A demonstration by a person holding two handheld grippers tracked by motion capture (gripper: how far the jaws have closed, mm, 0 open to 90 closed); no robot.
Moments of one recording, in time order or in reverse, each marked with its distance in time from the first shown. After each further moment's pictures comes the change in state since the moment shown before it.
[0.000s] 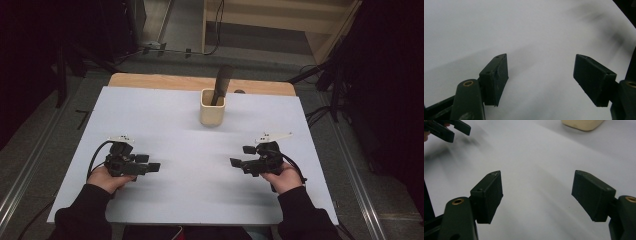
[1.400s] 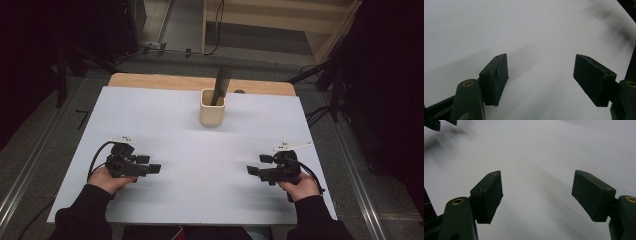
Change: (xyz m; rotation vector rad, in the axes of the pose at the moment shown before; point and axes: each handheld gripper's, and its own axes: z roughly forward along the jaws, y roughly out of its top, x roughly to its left) left arm -0.002 -0.001 0.002 0.015 -0.001 0.014; right arm -0.019 -0.036 -0.030 0.023 -0.040 0.079
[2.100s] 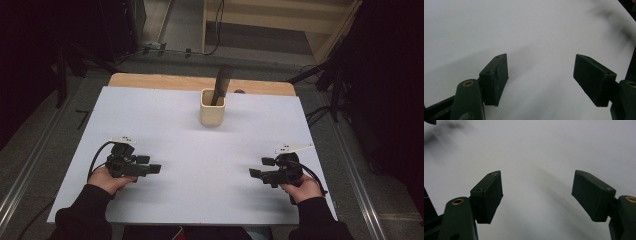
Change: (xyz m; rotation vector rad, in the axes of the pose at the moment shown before) left arm 0.000 0.000 0.001 0.004 0.002 0.002; right arm -0.003 -0.007 -0.002 0.025 0.000 0.003
